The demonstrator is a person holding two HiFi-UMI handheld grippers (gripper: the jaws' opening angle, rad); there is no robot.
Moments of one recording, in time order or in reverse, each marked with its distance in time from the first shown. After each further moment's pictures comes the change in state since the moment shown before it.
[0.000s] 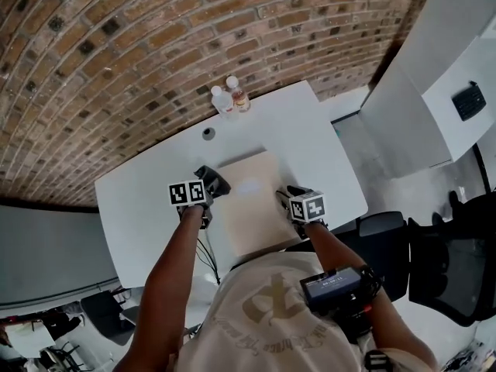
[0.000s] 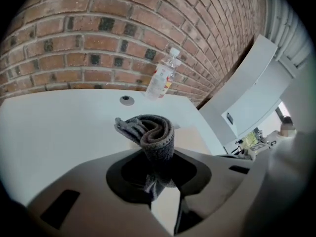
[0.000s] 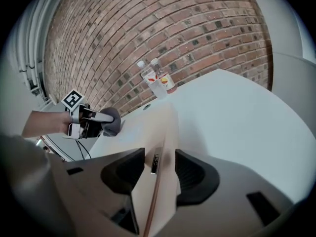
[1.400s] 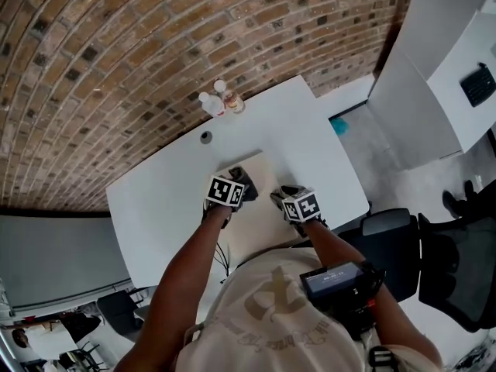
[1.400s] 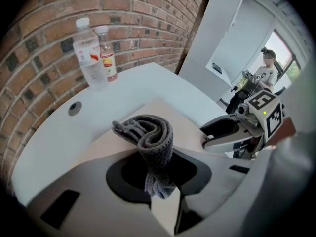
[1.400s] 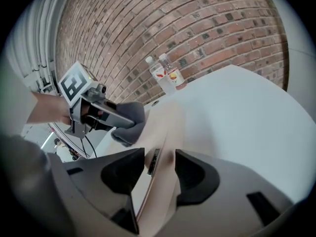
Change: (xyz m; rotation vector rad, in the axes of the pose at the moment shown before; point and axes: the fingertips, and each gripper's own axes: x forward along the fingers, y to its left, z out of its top) left arm 0.066 -0.105 -0.034 0.456 0.318 0.035; right arm 0.006 0.002 -0.005 -0.075 0.049 0.120
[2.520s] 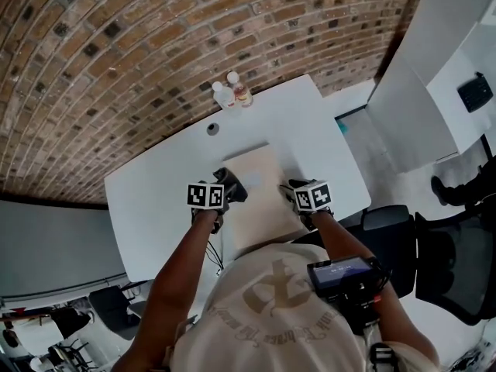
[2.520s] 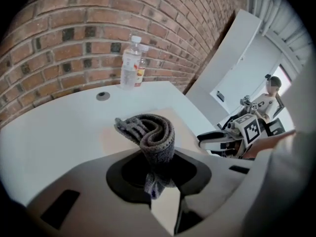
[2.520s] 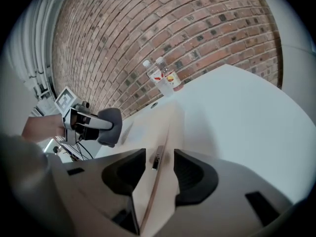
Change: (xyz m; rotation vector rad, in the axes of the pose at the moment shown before) left arm -0.066 0.025 -0.041 -0.256 -0.192 -0.056; right arm -0.013 0.005 0.001 0.071 -0.017 0.005
